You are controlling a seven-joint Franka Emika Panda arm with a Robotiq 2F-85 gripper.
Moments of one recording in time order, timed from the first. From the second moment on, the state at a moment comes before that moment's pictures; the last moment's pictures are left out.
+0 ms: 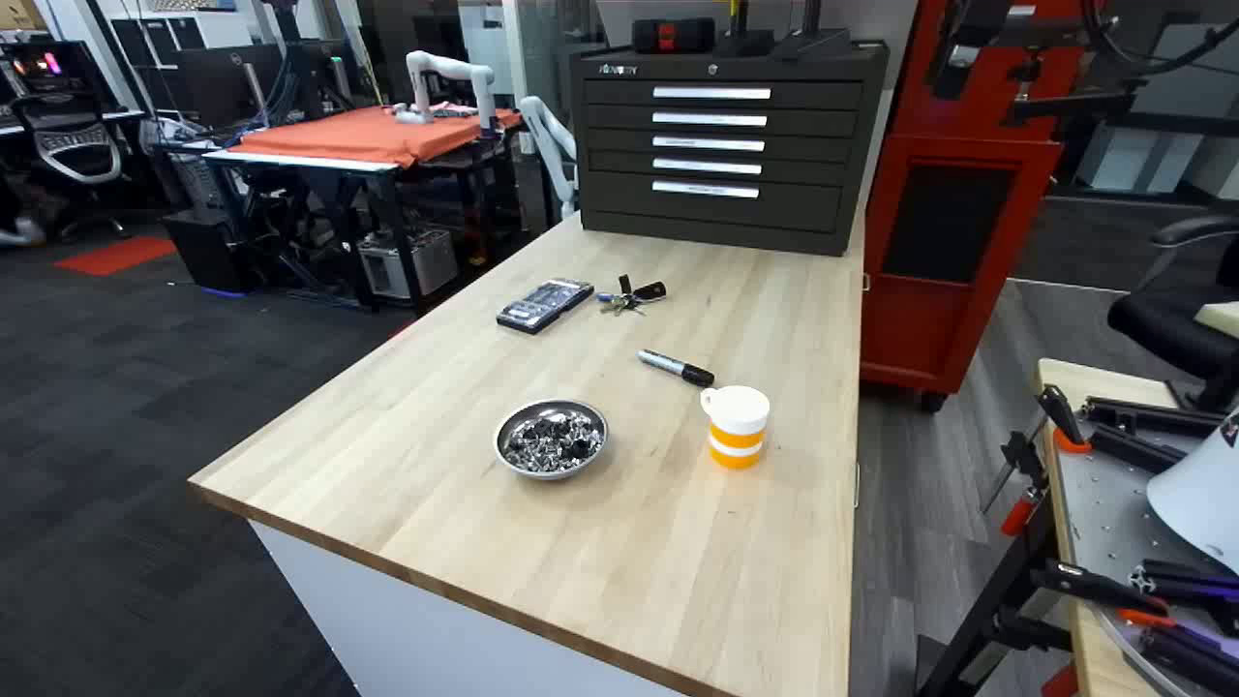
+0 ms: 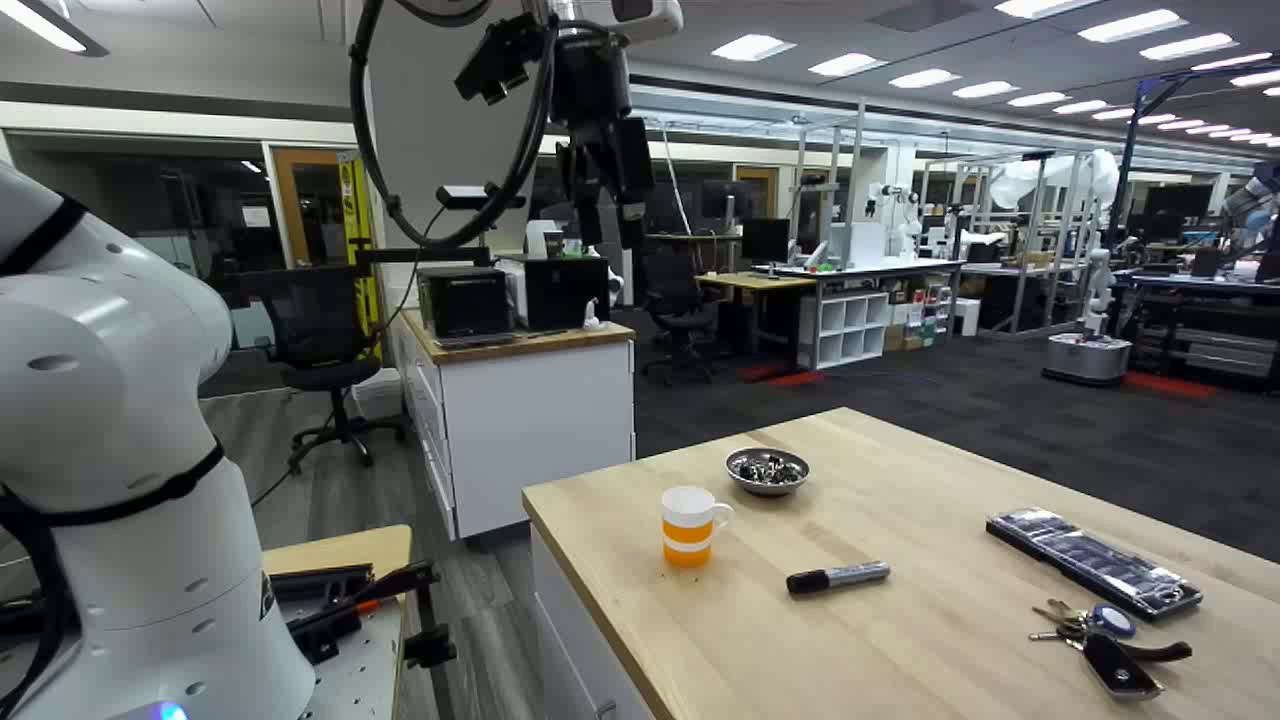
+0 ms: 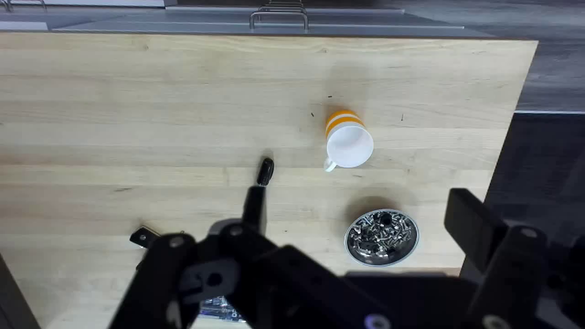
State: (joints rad) arm 0.05 -0.68 0.00 -2.43 0.00 1.90 -0.08
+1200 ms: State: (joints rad) arm 0.05 -0.68 0.00 -2.43 0.00 1.90 -0.08
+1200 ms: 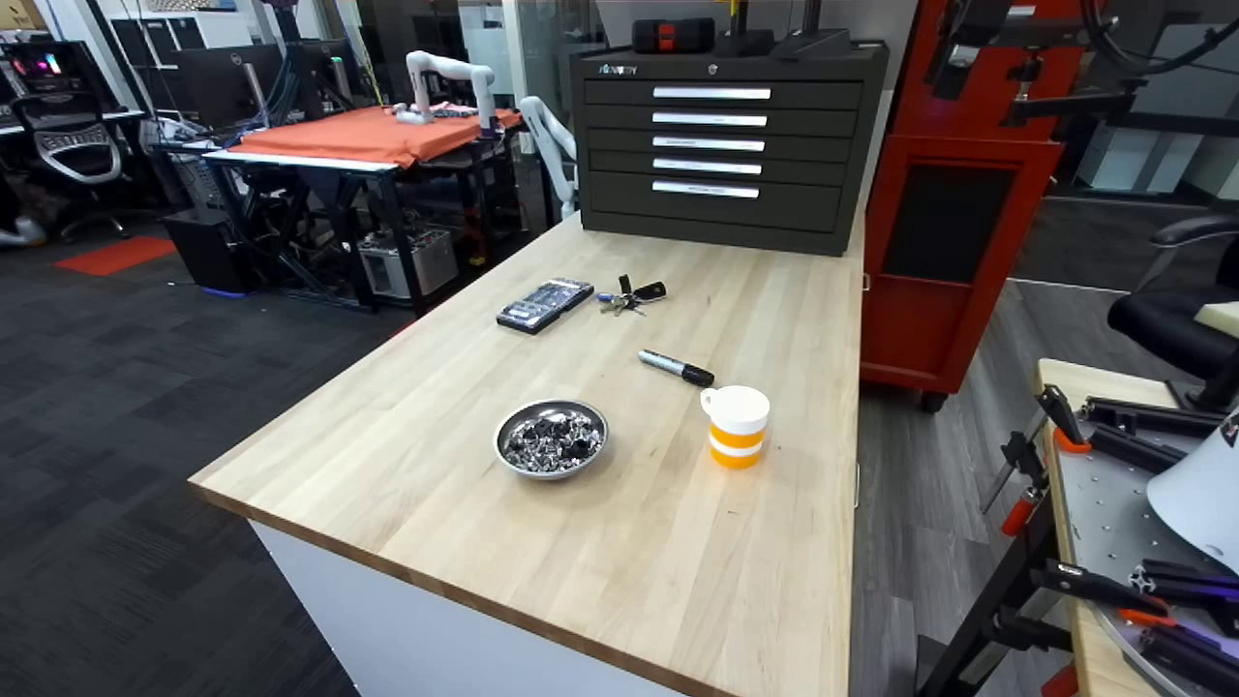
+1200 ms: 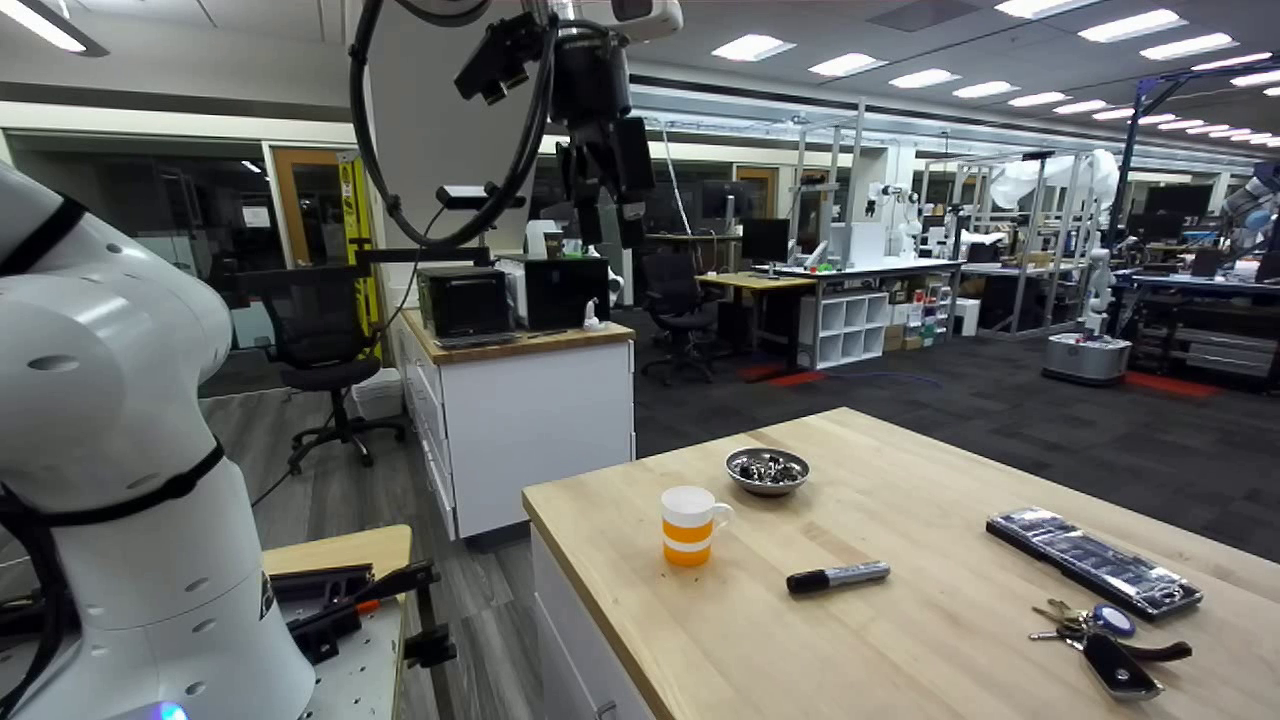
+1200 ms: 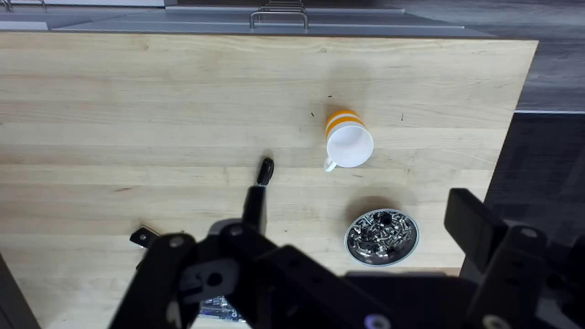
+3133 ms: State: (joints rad) arm -0.07 -0.21 -0.01 -2.45 -0.29 2.44 0.08
